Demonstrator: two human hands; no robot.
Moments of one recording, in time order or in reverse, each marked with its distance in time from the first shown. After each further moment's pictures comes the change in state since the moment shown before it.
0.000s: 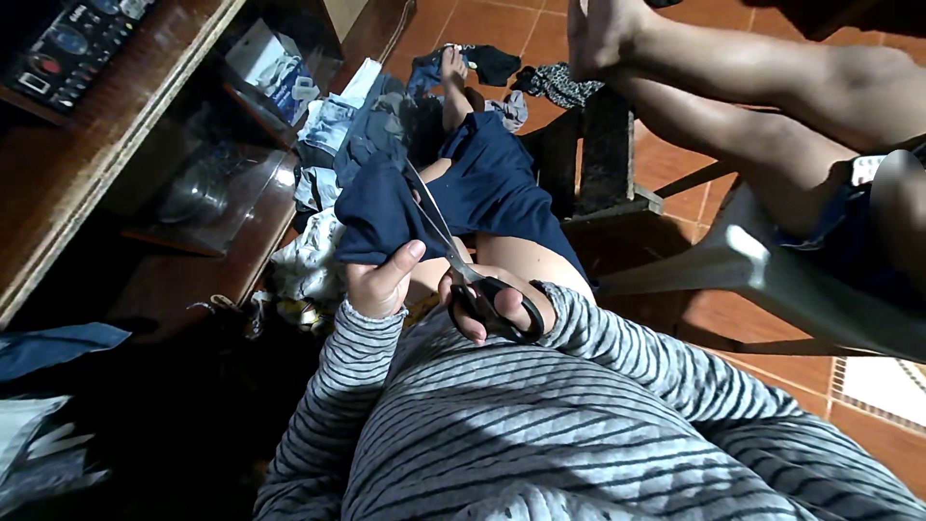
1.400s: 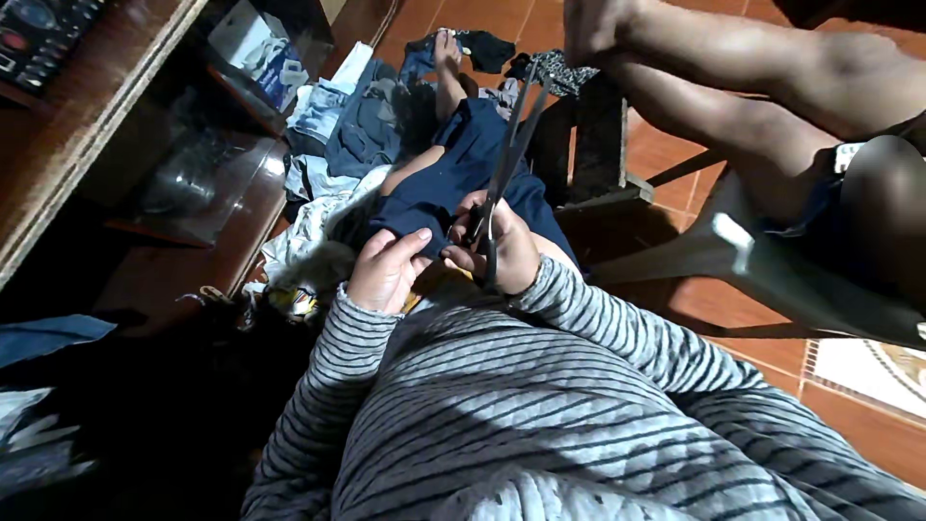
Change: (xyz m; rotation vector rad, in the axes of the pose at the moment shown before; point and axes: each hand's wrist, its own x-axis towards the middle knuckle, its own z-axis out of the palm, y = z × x) left_hand -0.008 0.017 0.015 0.092 0.201 -0.706; right_hand 0.013 -0.009 -0.011 -0.844 0.589 -0.275
